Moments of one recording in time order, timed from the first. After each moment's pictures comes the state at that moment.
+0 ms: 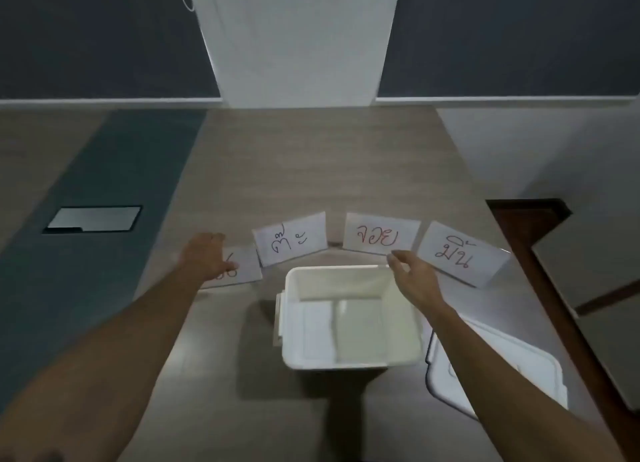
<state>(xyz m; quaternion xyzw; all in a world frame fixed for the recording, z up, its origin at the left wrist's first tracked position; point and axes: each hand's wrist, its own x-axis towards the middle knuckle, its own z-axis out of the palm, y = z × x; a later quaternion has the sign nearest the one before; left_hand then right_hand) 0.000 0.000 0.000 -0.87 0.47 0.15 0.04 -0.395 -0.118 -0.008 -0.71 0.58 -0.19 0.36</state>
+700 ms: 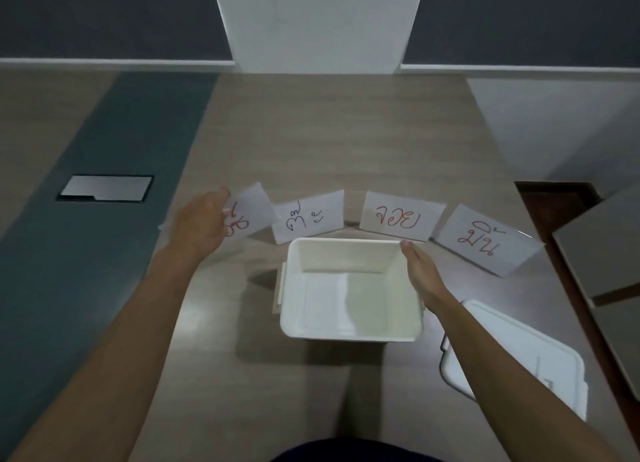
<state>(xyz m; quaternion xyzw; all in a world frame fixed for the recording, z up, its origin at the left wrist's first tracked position) -0.015 0.021 0.056 -0.84 0.54 0.01 -0.08 -0.371 -0.111 -0.031 -0.54 0.58 -0.21 0.57</state>
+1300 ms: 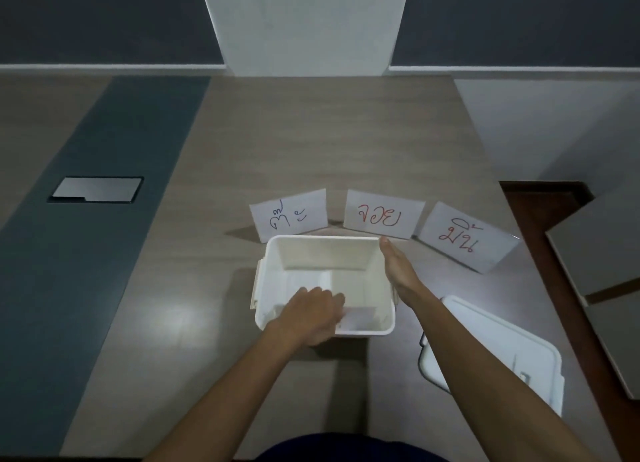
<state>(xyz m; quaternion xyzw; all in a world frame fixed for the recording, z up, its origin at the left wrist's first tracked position) -0.239 0.032 0.010 -0.67 0.70 0.21 0.09 -0.374 -0.112 -0.025 -0.55 0.55 -0.18 0.60</state>
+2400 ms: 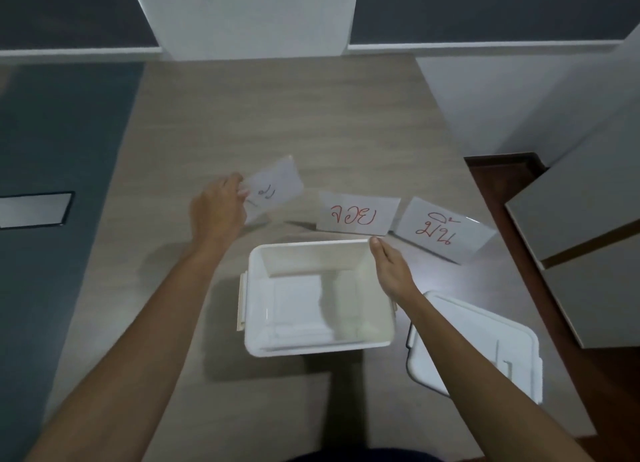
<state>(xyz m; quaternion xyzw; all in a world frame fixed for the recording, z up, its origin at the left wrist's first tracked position) -0.090 -0.099 0.027 -0.83 0.52 -0.01 -0.18 -0.387 -0.133 -0.031 -0.60 0.58 -0.23 0.51</state>
